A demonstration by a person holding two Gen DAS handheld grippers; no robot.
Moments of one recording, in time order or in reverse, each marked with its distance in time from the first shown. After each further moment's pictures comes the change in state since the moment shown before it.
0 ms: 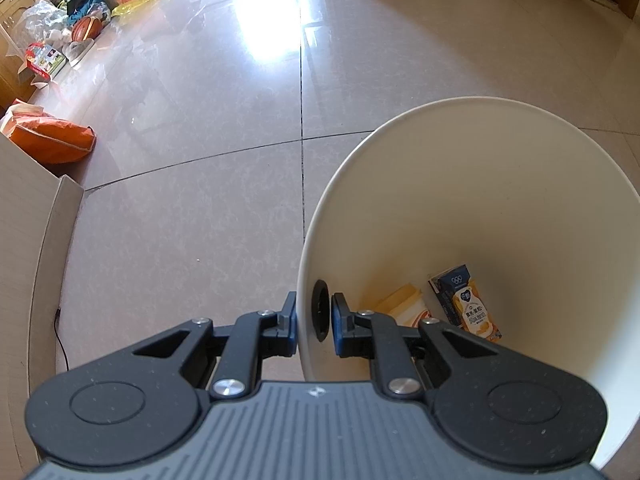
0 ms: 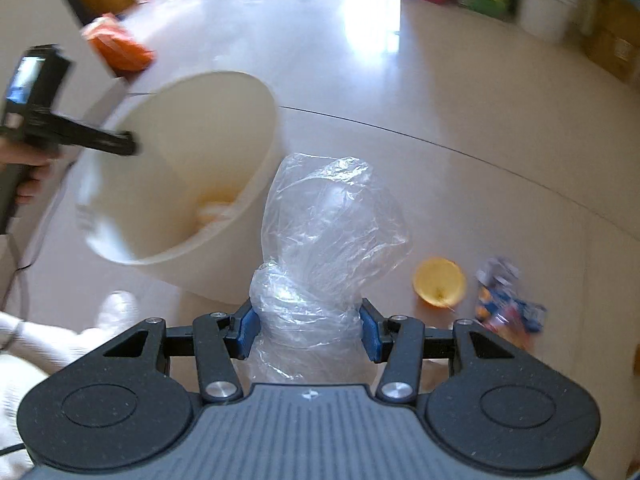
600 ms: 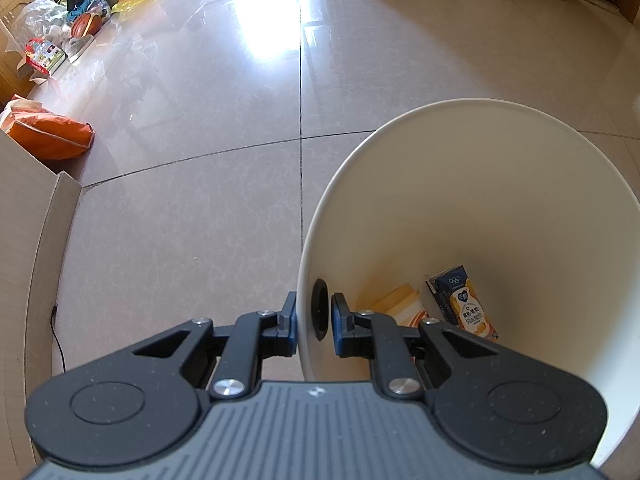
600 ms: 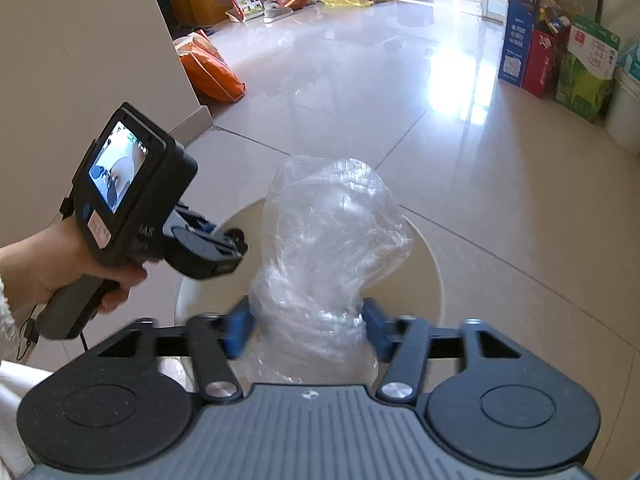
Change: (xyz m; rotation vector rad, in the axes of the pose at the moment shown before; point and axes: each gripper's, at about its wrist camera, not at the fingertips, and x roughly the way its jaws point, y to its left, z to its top) left arm 0.001 0.005 0.000 -0.014 0.004 -0.012; right arm 0.011 0.095 0.103 -0.205 -0.135 0.109
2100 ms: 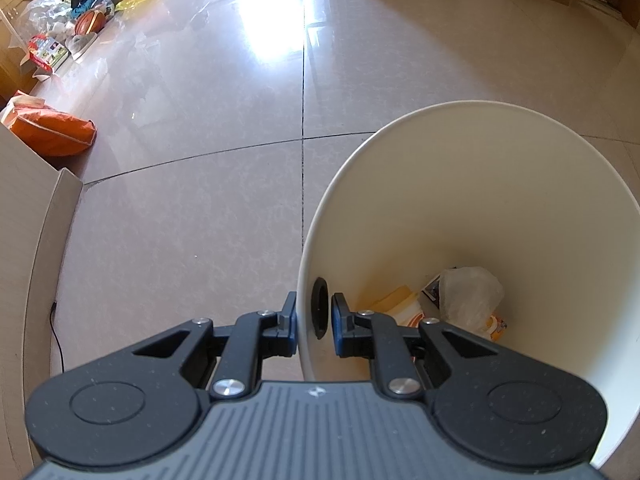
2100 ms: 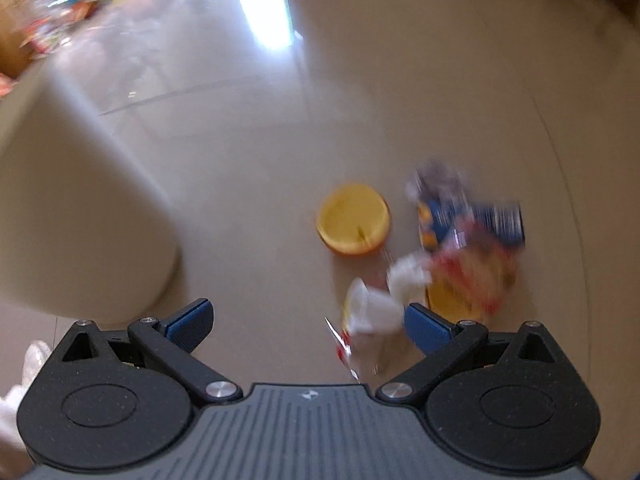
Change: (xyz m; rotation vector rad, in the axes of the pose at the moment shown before) left arm 0.000 0.001 0.000 -0.016 -0.003 0.000; right arm 0.042 -0.181 -0.233 0.563 0.139 -0.254
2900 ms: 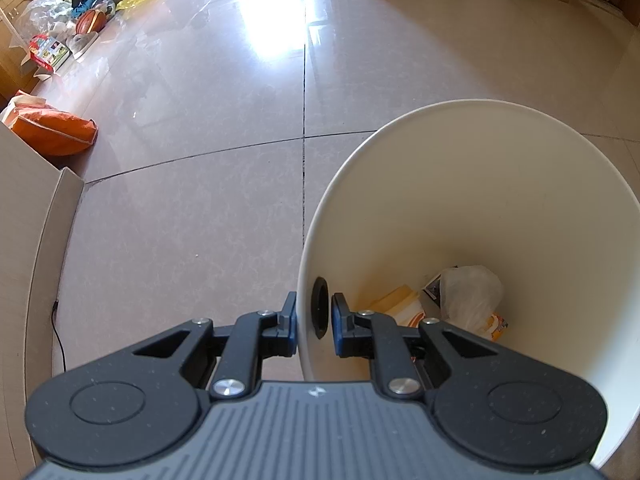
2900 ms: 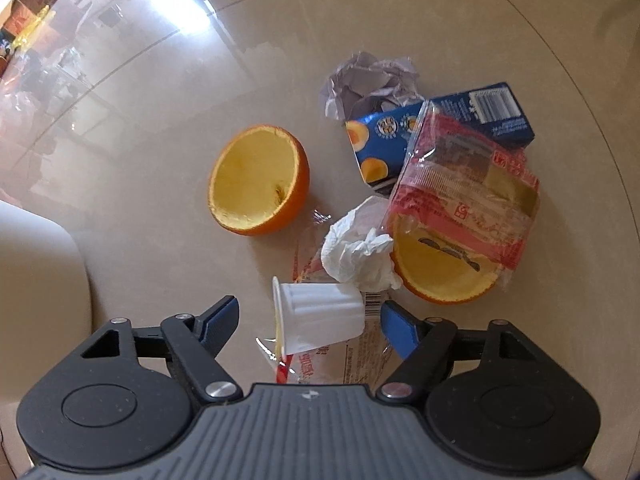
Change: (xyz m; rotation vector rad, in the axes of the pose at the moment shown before) left arm 0.002 0.000 0.001 -0.001 0.005 0.007; right arm 0.104 -0.062 -0.006 0.283 0.109 -0.026
